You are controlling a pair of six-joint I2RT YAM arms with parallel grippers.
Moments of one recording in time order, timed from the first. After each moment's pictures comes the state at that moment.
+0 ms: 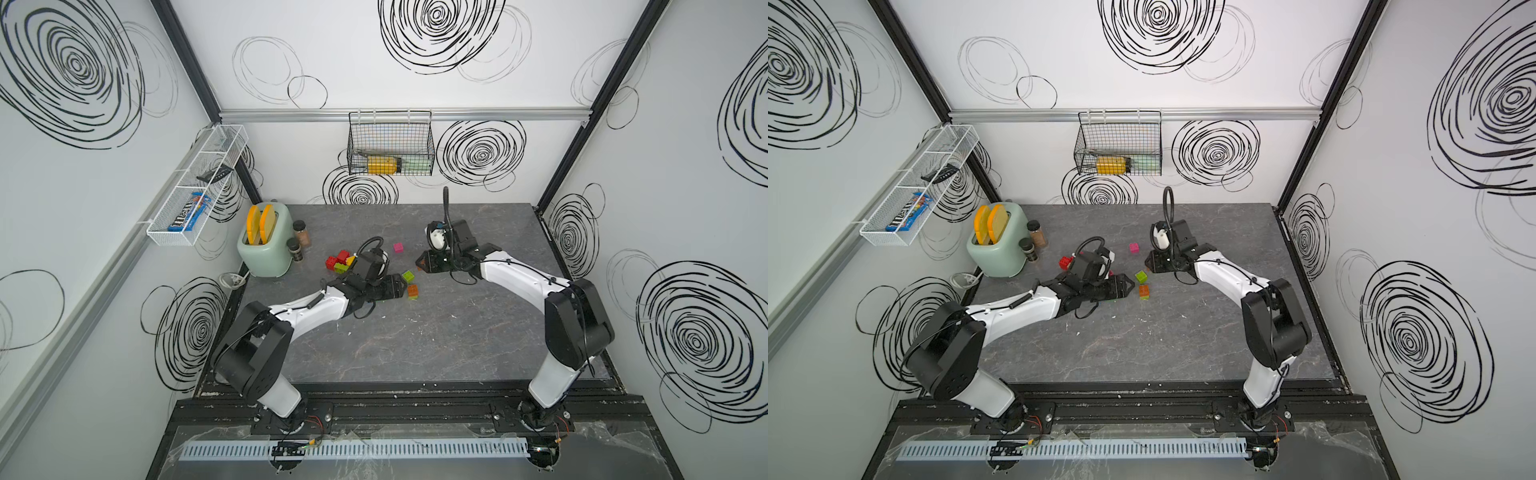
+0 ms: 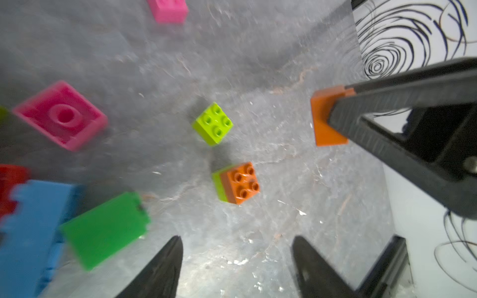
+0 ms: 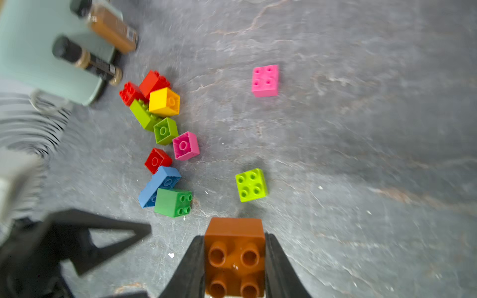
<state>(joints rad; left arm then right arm) -0.58 1.61 0.89 -0.04 0.25 -0.70 0.47 1.73 1.22 -0.32 -0.31 0.36</state>
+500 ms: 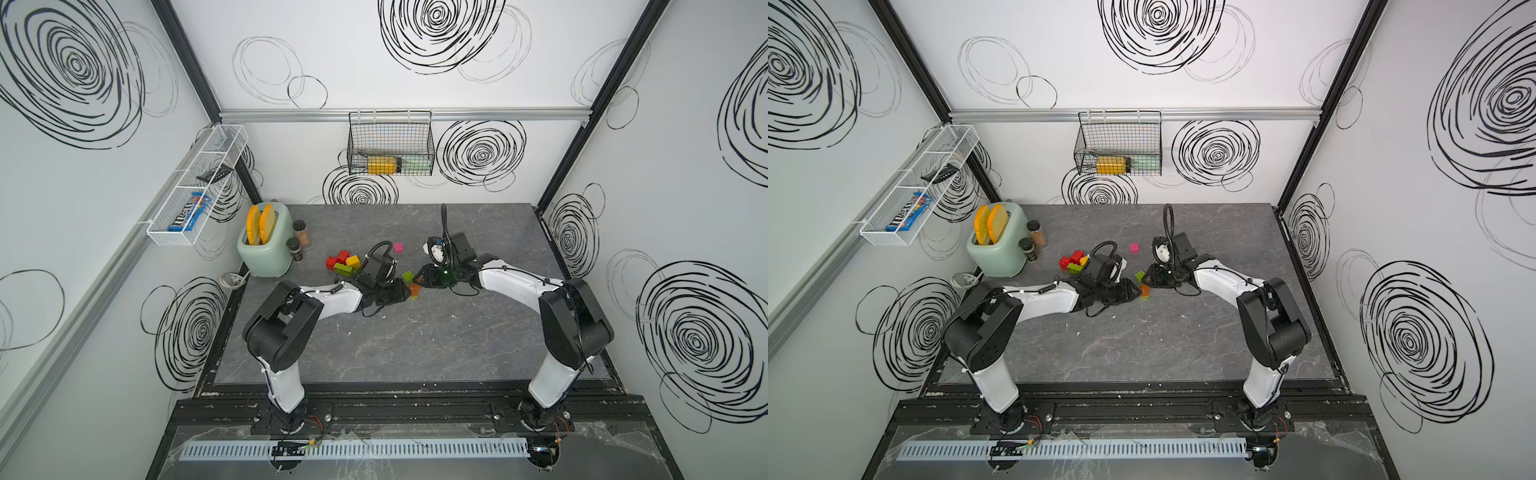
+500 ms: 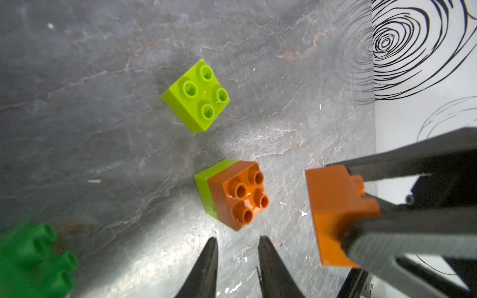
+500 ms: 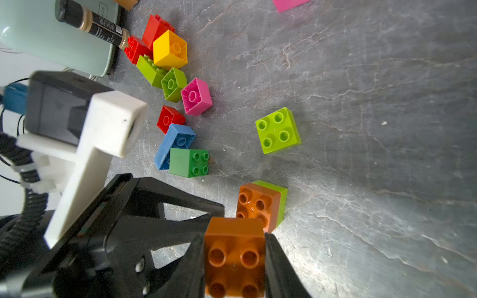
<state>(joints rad) -0.56 1.81 0.96 0.05 0.37 -0.76 0.50 1.75 1.14 -0.30 -0.45 0.43</state>
